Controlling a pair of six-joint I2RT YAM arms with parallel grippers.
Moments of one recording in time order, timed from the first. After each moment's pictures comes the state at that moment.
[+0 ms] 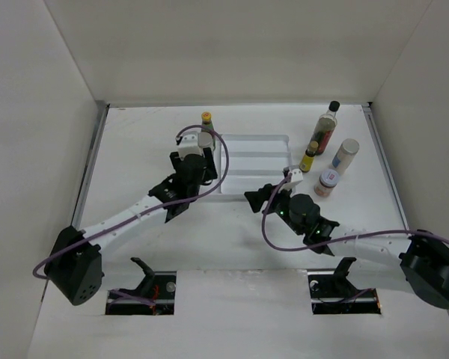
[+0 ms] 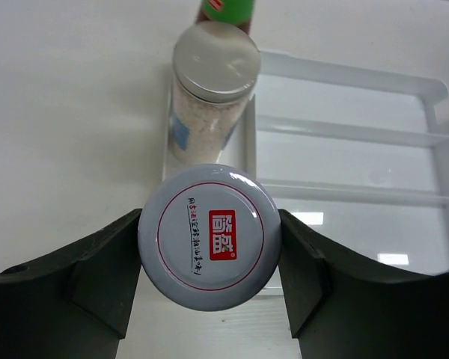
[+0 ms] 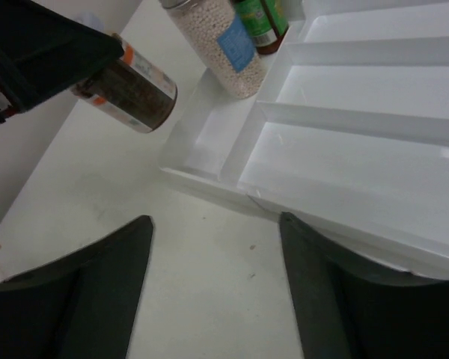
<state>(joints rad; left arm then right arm) -0.68 1.22 0.80 -0.01 -0.59 -0.47 0.89 1.16 0.40 0.62 0.29 0.55</state>
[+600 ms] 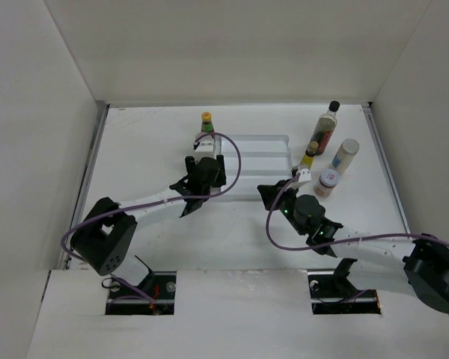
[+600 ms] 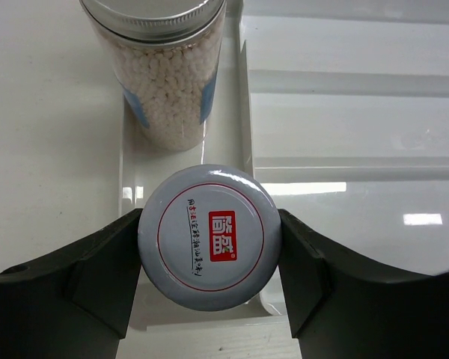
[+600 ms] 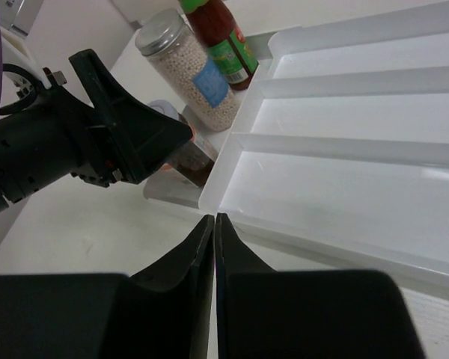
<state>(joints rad) -0.71 1.50 0.79 0.18 -0.54 -0.44 0.86 1.10 0.36 0.66 0.37 0.54</state>
